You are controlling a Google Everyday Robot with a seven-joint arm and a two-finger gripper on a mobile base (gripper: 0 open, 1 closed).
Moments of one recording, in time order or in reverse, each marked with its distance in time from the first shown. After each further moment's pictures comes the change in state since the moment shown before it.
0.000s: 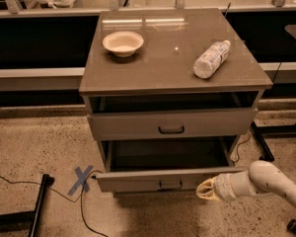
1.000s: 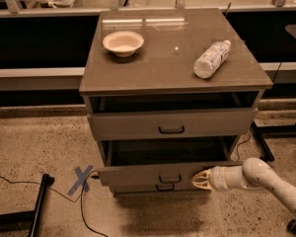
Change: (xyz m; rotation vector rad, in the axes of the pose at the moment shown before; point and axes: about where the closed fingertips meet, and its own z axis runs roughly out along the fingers) arm 0.032 -0.055 0.039 0.110 -0.042 -0.070
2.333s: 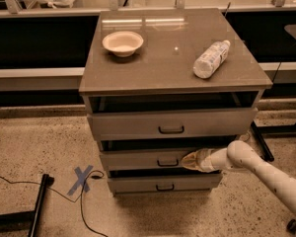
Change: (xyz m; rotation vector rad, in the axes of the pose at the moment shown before) arm -0.024 -0.082 0.032 0.075 0.018 -0.119
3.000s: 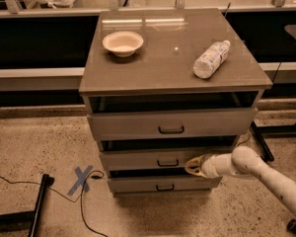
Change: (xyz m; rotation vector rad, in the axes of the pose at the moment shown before) arm 0.008 0.024 -0.010 -0.013 0.000 0.029
